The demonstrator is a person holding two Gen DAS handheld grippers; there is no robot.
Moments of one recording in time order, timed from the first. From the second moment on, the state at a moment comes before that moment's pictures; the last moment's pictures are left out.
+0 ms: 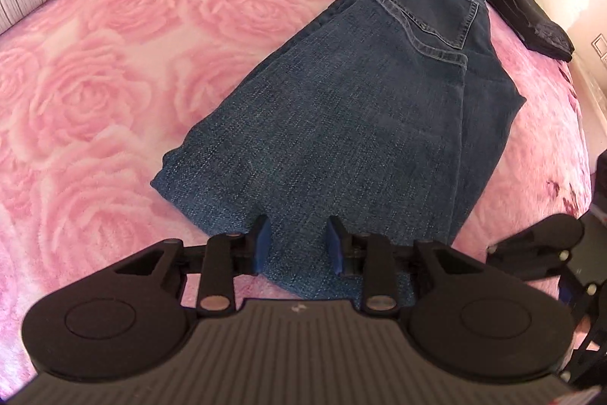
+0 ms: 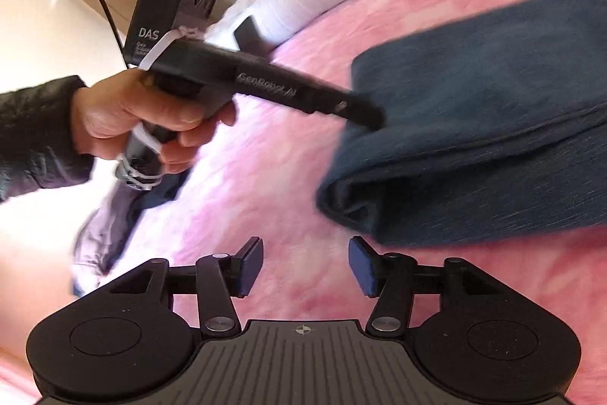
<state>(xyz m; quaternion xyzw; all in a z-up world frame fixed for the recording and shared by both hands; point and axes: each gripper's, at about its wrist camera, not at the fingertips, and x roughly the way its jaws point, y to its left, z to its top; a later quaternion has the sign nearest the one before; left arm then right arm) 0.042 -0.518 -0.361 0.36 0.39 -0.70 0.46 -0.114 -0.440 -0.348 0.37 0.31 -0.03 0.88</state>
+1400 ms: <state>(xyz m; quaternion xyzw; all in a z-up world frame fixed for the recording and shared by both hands) 0.127 -0.487 -0.360 0.20 0.50 -0.65 0.54 -0.028 -0.314 -0.380 -0.31 0.51 -0.15 0.79</state>
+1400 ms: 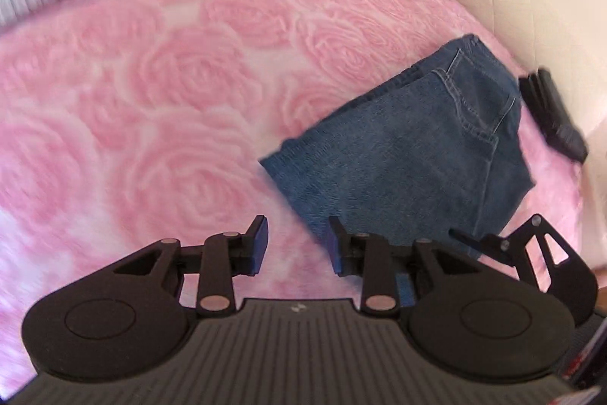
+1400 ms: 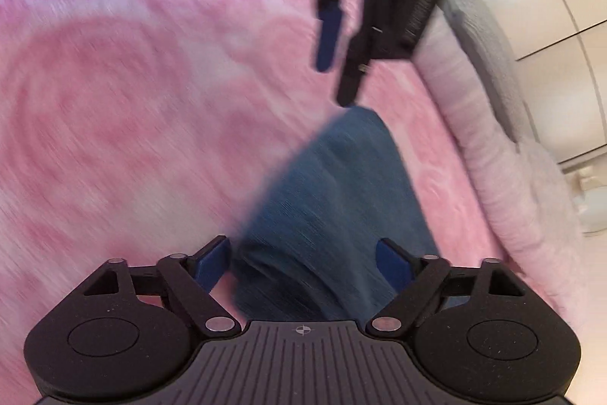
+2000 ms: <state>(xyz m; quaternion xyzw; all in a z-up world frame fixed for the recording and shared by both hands) 0.124 -0.531 -0.350 0.12 0.57 -0.60 0.55 -0.039 -0.353 -0.327 -0.23 0.47 -0.11 0.85</state>
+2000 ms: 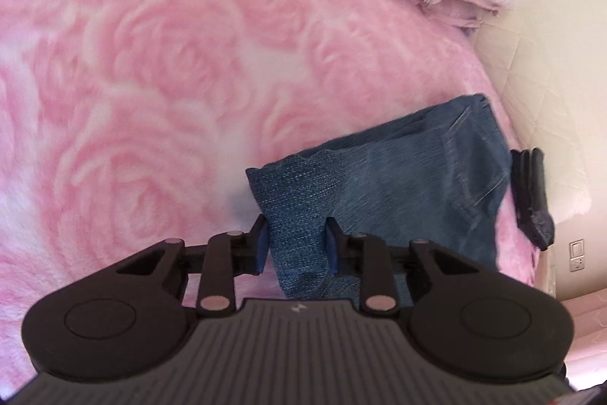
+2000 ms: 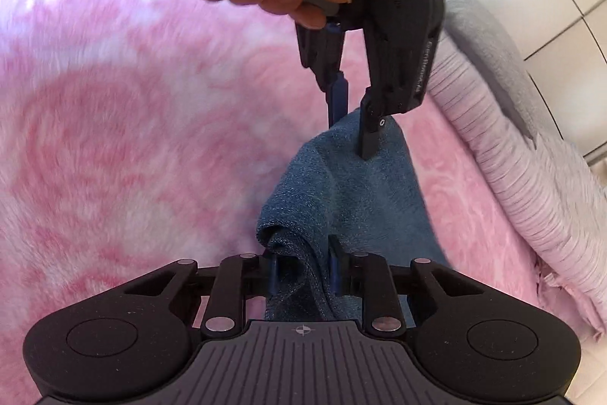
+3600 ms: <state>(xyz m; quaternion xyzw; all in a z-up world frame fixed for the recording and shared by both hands) -0.224 -0.844 -0.340 0.27 0.51 -0.62 0.53 -0.414 -0.875 -0.325 0.54 0.19 -0.30 0.76</state>
